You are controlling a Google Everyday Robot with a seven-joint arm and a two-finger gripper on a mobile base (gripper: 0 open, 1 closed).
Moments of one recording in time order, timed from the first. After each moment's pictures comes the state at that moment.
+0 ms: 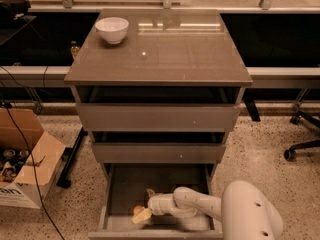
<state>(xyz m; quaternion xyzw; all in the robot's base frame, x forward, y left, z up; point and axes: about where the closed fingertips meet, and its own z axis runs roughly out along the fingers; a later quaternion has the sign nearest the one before) 0.557 0.086 0.164 -0.42 0.77 0.37 0.32</state>
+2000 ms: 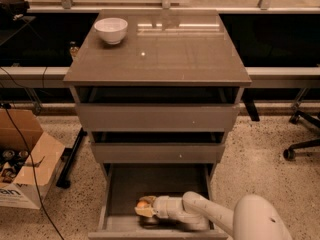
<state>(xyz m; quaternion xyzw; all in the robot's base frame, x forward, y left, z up) 0.542 0.076 0.181 -0.37 0.74 0.44 0.35</state>
